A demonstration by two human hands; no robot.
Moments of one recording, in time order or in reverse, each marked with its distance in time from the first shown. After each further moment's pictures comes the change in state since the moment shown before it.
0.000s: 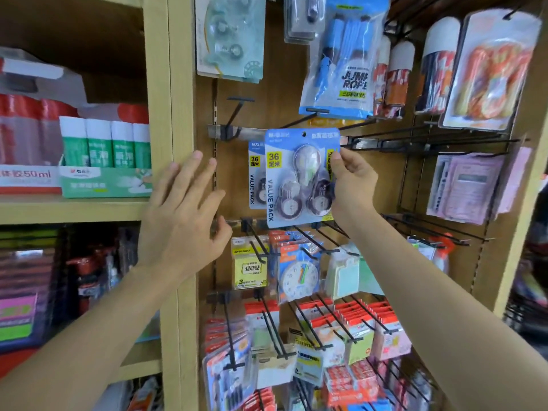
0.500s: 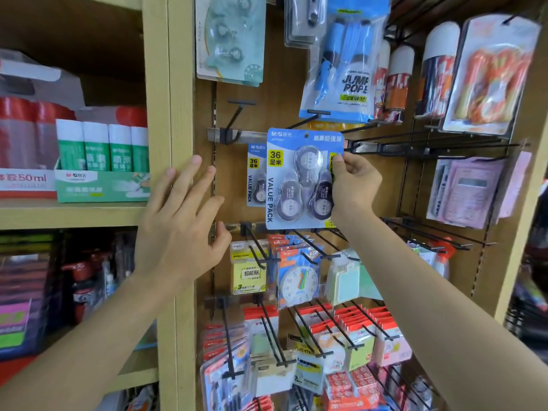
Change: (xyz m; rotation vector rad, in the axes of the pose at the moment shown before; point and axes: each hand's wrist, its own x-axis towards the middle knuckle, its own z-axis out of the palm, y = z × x) left_hand -0.002 0.000 0.002 -0.020 0.029 -0.004; right_hand 0.001 -0.003 0.006 -0.154 0.142 -0.104
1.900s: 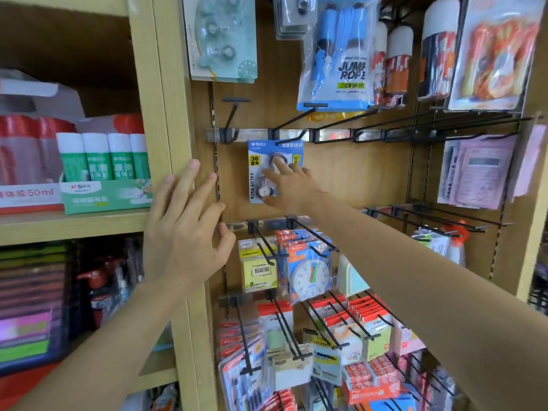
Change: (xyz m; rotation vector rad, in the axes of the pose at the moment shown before) left_hand -0.006 -0.002 0.003 -0.019 -0.023 0.010; right_hand 0.016 0.066 0.067 -1.361 -0.793 -0.652
